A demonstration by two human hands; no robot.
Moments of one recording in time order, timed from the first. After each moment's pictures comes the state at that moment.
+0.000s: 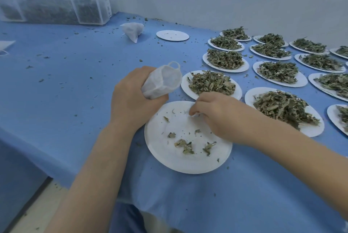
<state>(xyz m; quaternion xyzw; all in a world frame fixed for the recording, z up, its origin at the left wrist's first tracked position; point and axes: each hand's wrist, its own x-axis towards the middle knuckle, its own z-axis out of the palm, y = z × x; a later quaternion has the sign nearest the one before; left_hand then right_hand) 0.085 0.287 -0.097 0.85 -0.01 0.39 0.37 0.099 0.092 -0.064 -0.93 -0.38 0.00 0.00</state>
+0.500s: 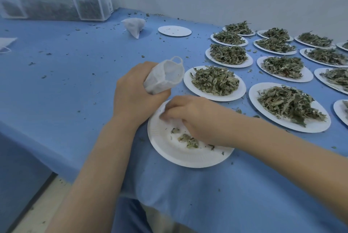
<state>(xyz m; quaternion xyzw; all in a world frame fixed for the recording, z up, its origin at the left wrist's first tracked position) 0.083 0.287 -0.095 0.84 -0.02 0.37 0.39 0.086 0.129 -0.067 -0.87 -0.49 0.02 0.05</state>
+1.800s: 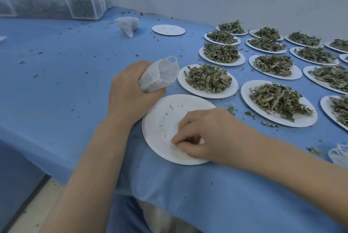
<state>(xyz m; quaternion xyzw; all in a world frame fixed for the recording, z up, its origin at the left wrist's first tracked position) 0.084 0.289 -0.098 0.84 -0.03 0.39 0.37 0.041 0.103 -0.057 -0.89 -0.43 0.06 0.12</state>
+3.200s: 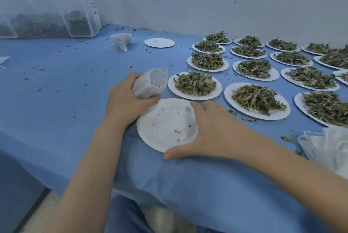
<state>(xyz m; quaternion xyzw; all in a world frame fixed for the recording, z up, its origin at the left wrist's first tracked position) 0.080 0.290 -0.096 0.86 0.02 0.28 0.44 0.030 0.087 -0.059 -0.97 -0.19 0.07 0.09</state>
